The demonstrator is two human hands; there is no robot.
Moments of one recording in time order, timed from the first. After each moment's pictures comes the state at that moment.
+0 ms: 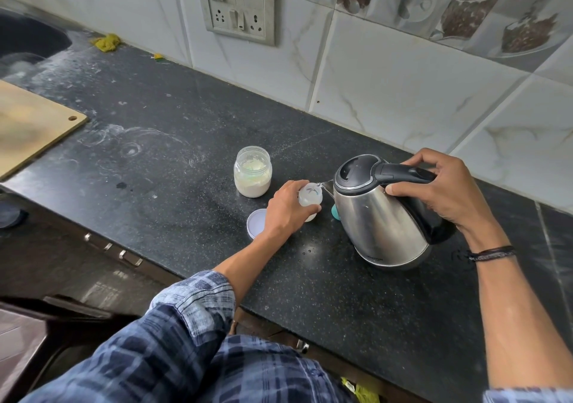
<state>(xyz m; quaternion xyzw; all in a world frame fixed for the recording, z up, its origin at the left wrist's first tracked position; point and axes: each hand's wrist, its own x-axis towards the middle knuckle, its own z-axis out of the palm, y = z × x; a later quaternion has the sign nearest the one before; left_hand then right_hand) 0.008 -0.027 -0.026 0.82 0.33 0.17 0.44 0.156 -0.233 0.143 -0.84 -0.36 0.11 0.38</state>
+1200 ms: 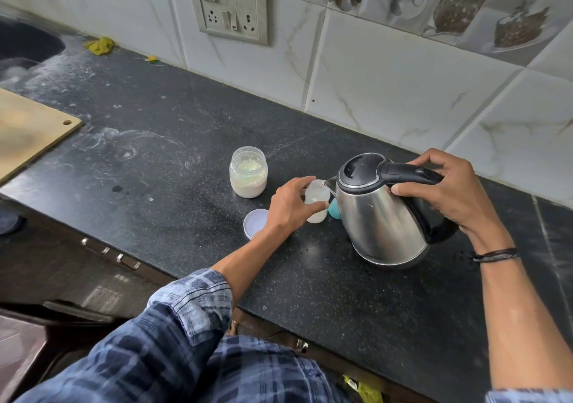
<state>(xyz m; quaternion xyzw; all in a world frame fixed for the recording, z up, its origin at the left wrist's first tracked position) 0.013 -0.033 -0.015 0.81 0.29 0.18 0.48 0.162 -0.251 0.140 -0.81 -0.36 0.13 0.44</state>
